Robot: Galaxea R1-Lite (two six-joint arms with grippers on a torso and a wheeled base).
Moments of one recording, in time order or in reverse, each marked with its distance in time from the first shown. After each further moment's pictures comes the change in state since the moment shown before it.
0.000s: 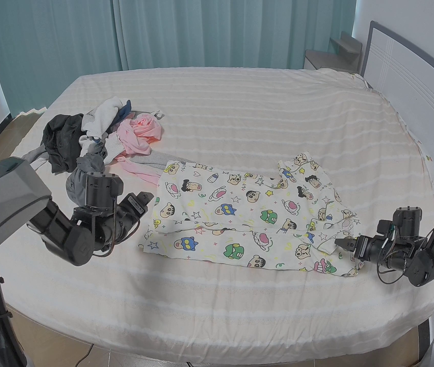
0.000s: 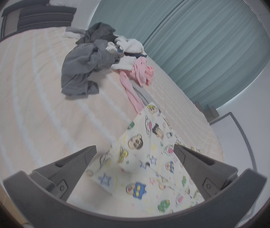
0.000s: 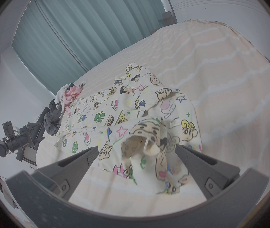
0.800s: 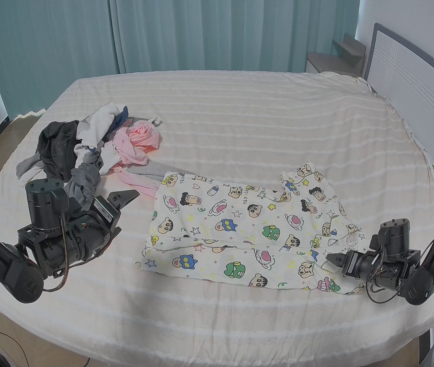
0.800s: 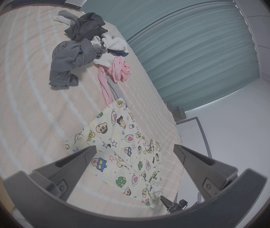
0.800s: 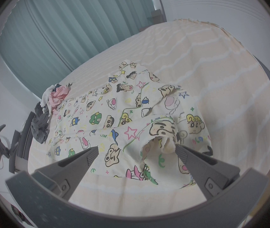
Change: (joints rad) left arm -0.015 -0.380 0.417 -0.206 -0.229 -0.147; right arm 0.213 -0.101 0.119 0.064 -0.309 0.172
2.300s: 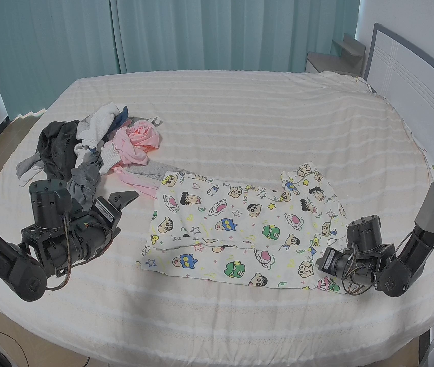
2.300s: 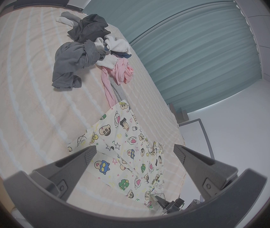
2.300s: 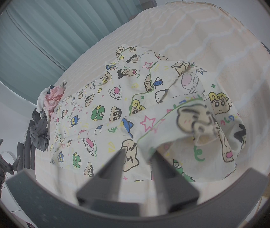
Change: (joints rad) left arm 0.009 0.028 -0.010 -0.005 0.016 0.001; right arm 0.114 0.096 -0.206 0.197 -0.039 0.204
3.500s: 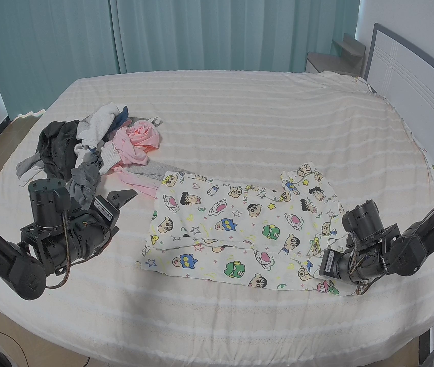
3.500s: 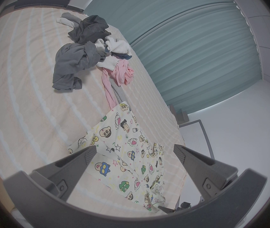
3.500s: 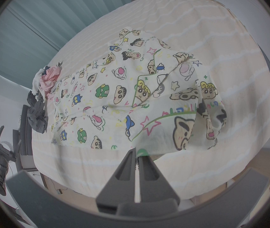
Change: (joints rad) left arm 0.010 0.002 -0.005 0.000 0.000 0.001; right arm 0.066 -0.176 -0.167 0.566 0.031 0.005
